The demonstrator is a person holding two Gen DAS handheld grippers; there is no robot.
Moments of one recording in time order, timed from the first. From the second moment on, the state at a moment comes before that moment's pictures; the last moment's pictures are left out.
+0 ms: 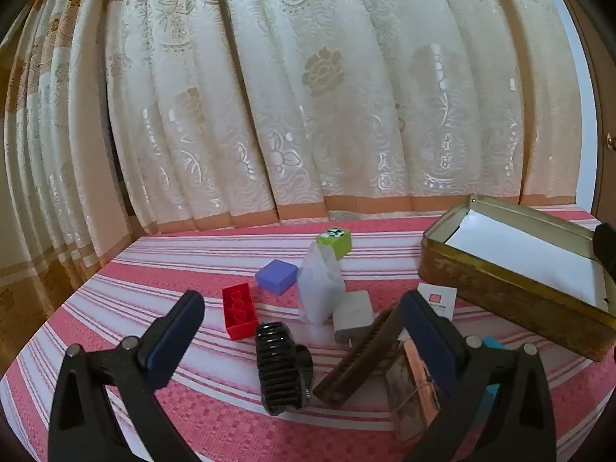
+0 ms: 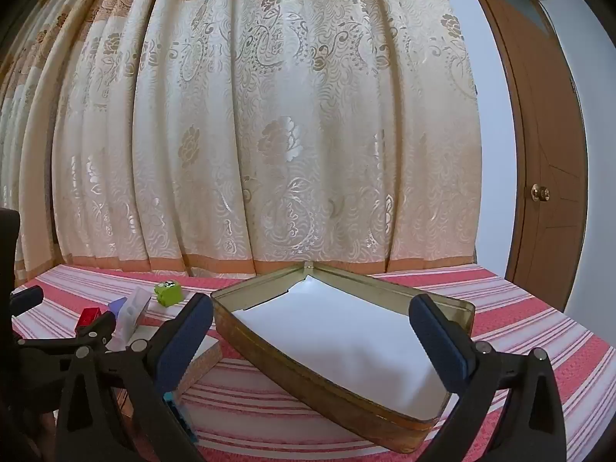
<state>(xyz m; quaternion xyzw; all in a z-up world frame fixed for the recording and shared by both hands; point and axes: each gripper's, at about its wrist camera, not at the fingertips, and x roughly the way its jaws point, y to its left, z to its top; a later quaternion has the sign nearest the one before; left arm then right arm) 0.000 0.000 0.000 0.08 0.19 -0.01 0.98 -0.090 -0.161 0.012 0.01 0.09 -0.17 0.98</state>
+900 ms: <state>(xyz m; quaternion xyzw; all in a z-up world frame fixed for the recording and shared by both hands) 0.000 -0.003 -0.003 0.06 0.20 -0.02 0.98 -0.088 -0.163 0.013 0.01 0.10 -0.17 0.98</state>
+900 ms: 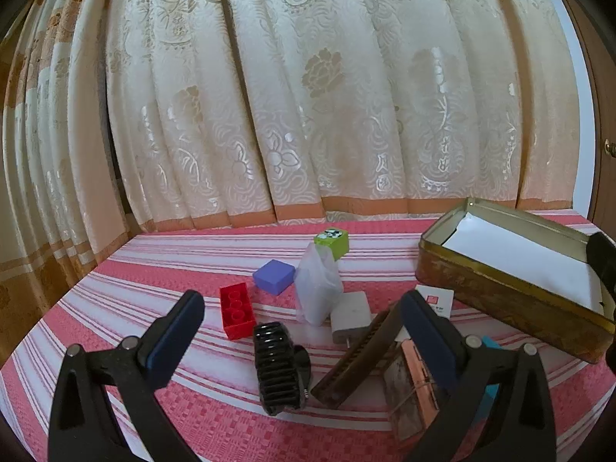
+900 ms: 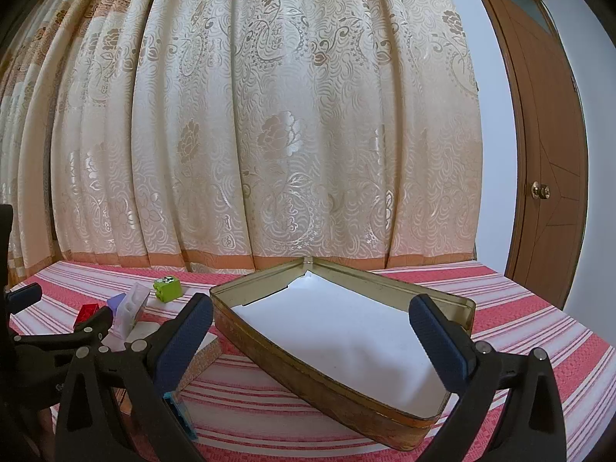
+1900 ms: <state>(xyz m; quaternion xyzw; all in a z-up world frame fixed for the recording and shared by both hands) 0.009 0.009 -0.008 0.05 0.23 -0.02 0.97 -0.084 -0.158 0.011 0.01 0.12 -0.13 0.98</state>
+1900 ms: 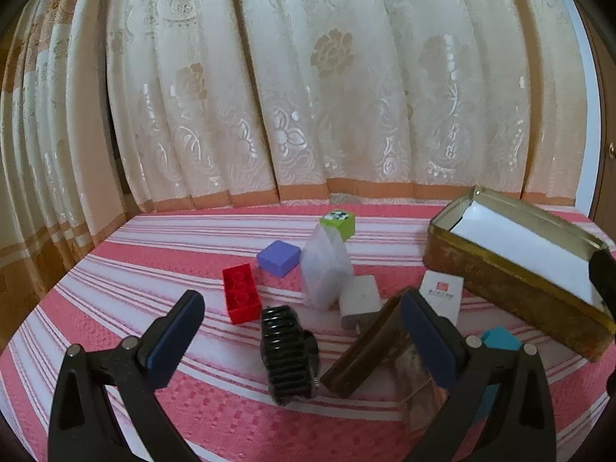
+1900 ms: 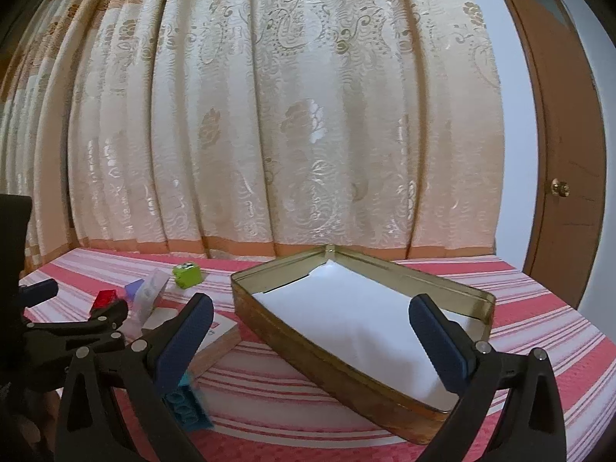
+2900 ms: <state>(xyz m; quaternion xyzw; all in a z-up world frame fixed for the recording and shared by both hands) 0.022 0.040 -0.010 0.05 0.26 0.00 0.97 -0.031 -0.119 -0.021 -0.03 0.32 0.07 0.95</state>
